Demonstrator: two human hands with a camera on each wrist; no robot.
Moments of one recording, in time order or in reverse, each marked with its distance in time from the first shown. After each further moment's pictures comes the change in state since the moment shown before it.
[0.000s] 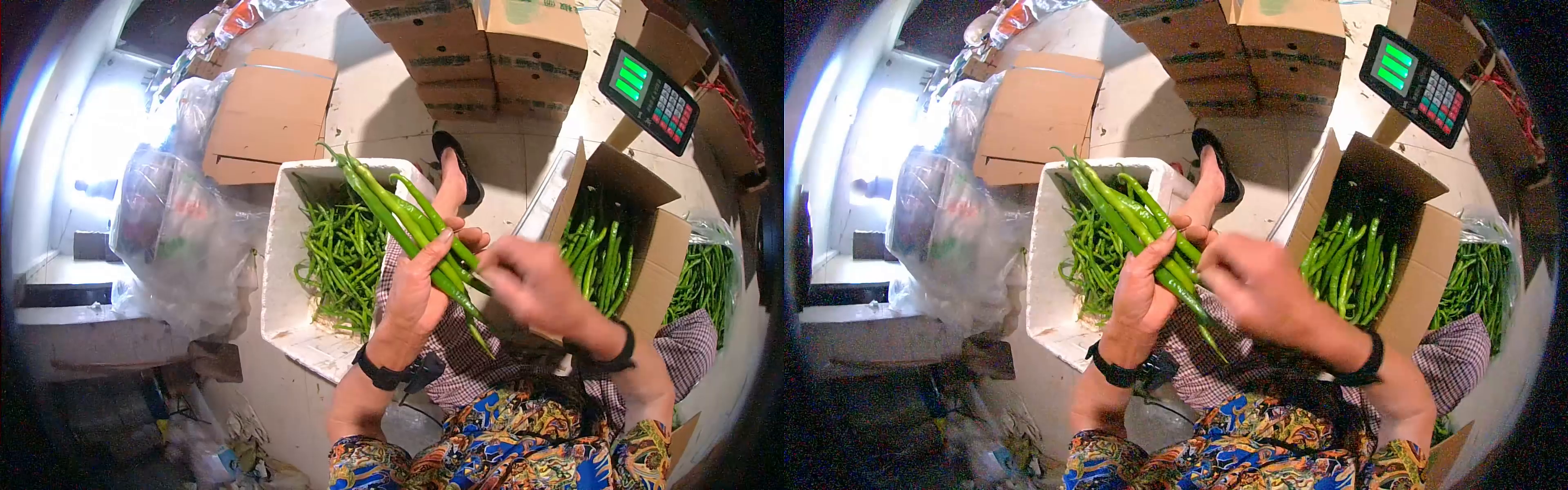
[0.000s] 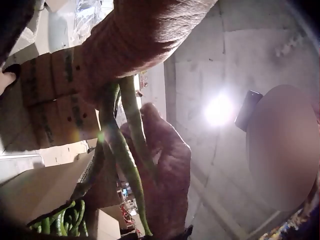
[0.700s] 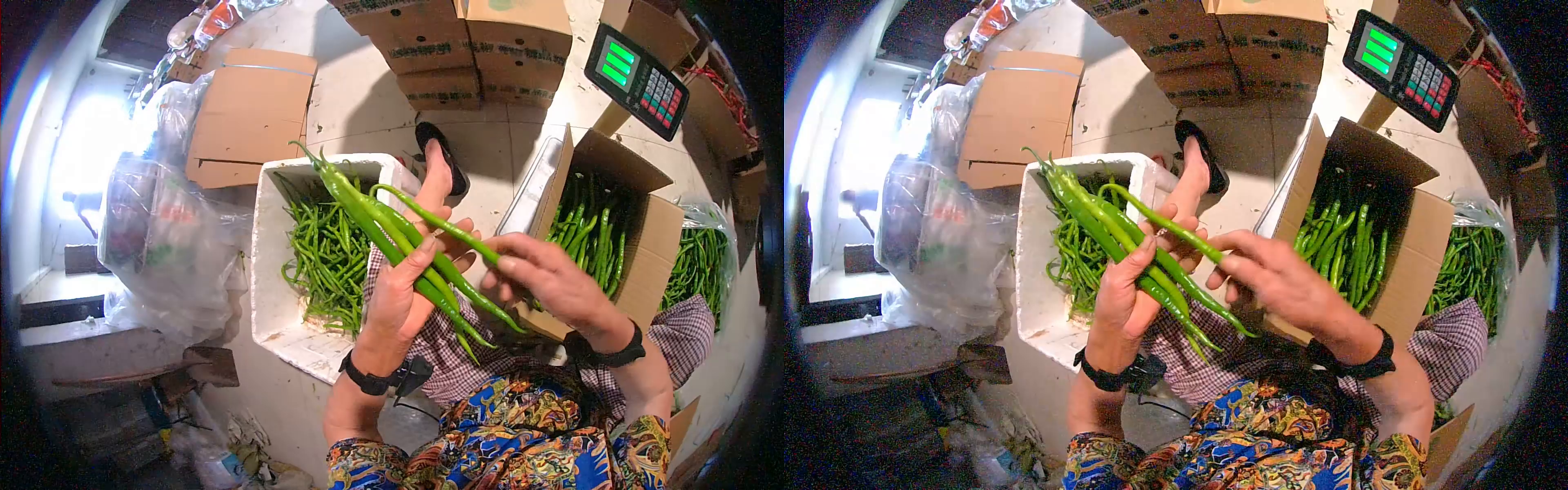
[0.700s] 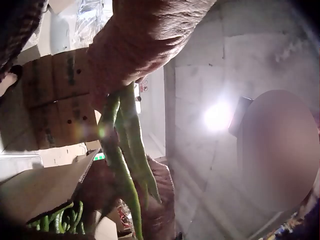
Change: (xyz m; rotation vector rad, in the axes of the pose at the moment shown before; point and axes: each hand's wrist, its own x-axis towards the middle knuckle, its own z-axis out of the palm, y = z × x) left_hand -0.012 0.003 0.005 -0.017 -0.085 -0.061; right_hand -0.016 0.003 -0.028 0.556 -0.288 0.568
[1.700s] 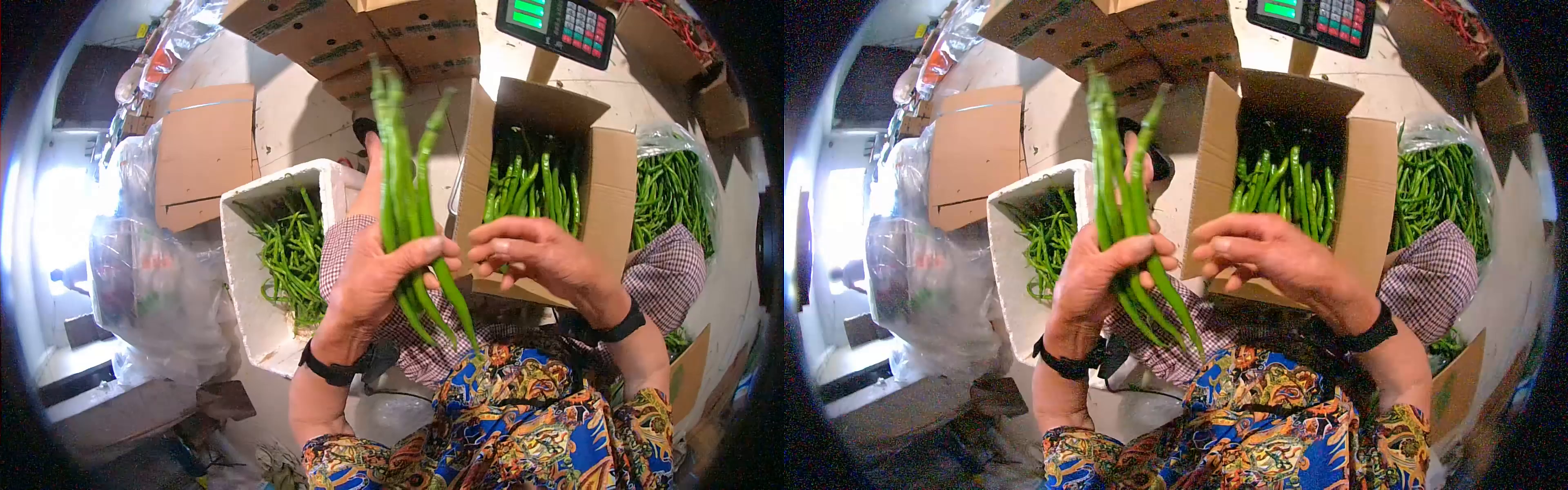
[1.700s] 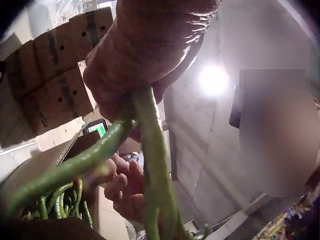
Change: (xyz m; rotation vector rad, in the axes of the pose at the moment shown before) left_hand 0.008 -0.003 0.062 0.636 -0.063 -0.343; right_hand -0.066 0.025 -0.035 0.489 0.118 0.166
